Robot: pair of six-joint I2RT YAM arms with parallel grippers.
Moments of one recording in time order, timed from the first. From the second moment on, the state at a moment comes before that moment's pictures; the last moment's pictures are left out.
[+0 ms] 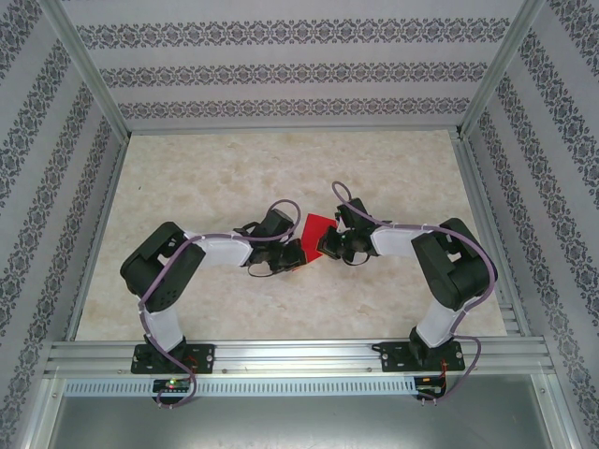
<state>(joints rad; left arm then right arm) -0.72 1.81 0.89 -0.07 0.39 -1.00 0.49 1.74 0.79 -0.08 -0.41 0.84</state>
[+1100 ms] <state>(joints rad) -0.71 1.74 0.98 -0.26 0.41 -0.83 0.49 1.75 0.83 -0.15 -0.42 0.81</state>
